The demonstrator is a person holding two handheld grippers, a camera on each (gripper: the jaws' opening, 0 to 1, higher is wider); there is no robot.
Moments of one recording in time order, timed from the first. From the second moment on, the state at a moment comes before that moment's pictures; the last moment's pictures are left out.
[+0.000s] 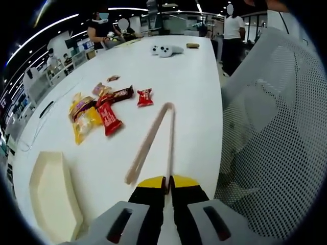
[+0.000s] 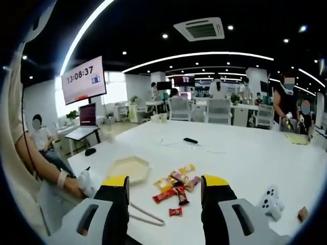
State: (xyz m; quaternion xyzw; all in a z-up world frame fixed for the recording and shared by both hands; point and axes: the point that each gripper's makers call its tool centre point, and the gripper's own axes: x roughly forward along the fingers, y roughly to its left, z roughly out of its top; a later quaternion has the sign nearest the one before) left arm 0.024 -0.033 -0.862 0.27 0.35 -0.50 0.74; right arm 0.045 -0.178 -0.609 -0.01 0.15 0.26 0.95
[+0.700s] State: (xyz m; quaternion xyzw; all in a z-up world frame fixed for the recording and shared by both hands) left arm 0.018 -0.035 -0.860 0.27 0.35 -0.51 0.74; right arm 0.039 -0.179 -0.621 0.00 0.17 0.26 0.95
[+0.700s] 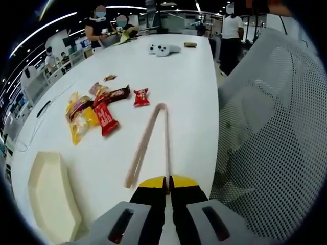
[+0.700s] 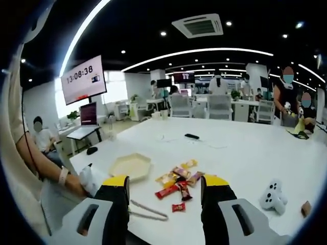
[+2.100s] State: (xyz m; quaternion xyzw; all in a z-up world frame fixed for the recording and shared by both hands) left arm -0.007 -0.026 -0.724 0.21 0.29 -0.56 0.75; right arm 0.027 -0.146 -0.616 0.00 0.15 0.33 0.93
